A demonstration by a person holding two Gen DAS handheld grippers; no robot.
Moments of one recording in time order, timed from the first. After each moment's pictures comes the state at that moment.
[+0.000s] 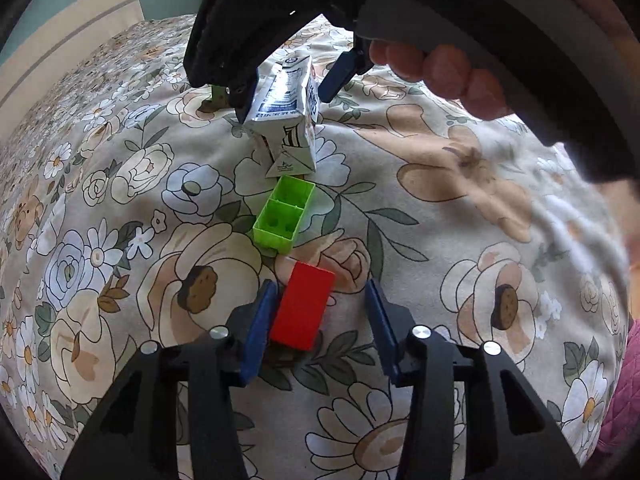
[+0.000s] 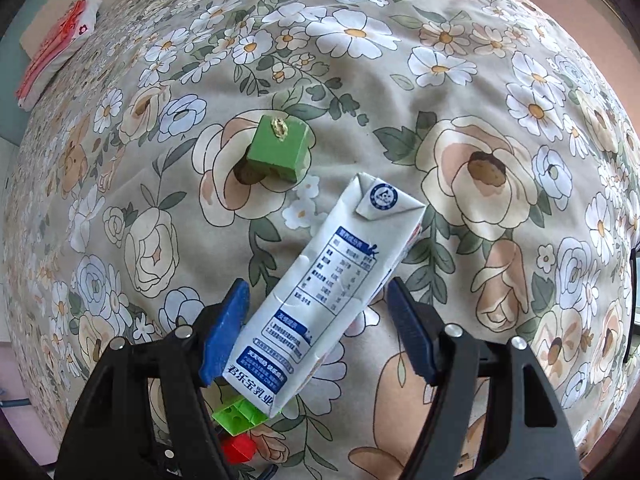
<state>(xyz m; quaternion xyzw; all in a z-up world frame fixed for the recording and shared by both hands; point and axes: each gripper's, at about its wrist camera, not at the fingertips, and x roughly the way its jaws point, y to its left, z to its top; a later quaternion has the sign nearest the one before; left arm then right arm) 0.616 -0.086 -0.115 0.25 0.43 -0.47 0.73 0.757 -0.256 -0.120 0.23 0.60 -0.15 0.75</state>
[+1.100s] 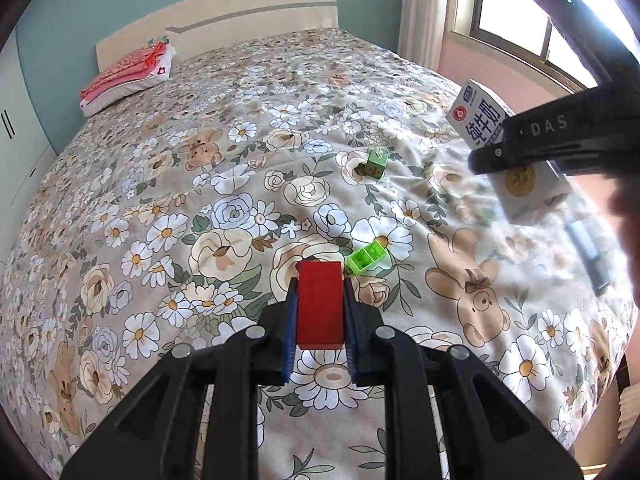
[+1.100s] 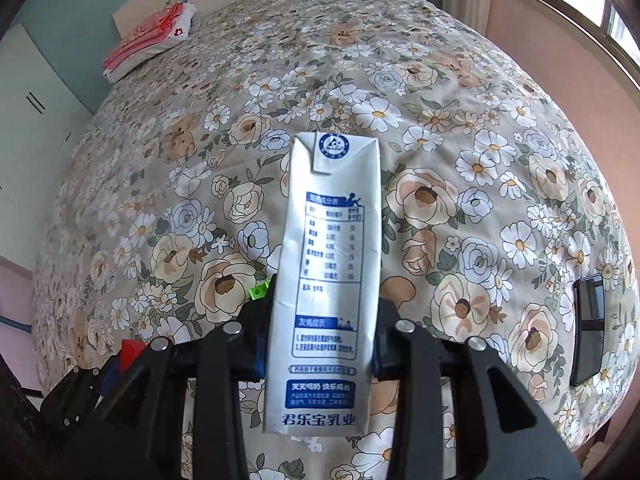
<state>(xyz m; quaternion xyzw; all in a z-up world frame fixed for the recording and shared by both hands) 0.551 -0.049 0.019 0.10 0.42 -0.18 0.88 0.630 -0.249 0.033 0.15 0.53 -0.04 0.84</state>
